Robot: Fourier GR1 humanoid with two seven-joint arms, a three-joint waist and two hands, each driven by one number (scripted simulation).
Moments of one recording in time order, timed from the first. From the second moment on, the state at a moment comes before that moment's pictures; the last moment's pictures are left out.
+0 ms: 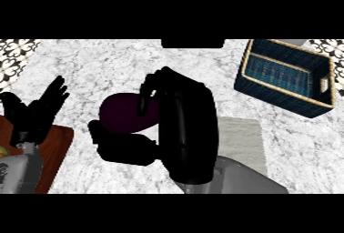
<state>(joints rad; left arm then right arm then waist) -0.22 0.28 0.19 -1.37 0.07 -0.09 0.23 -0.80 -0.01 0.63 -1.76 0.92 -0.28 1.11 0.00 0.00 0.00</state>
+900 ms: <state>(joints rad) -0.20 0.26 0.18 -1.41 0.06 -0.08 0.24 -1.13 -0.13 0.18 -1.43 0.97 -0.13 1.05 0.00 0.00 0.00</state>
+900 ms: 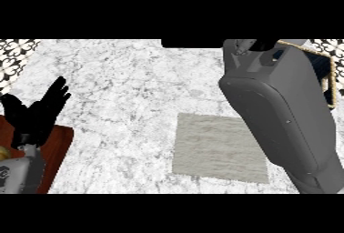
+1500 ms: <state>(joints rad) -0.22 0.27 0.19 -1.39 0.05 -0.09 0.23 -0.97 -0.30 0.01 -1.35 0.91 -0.14 0.84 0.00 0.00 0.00</state>
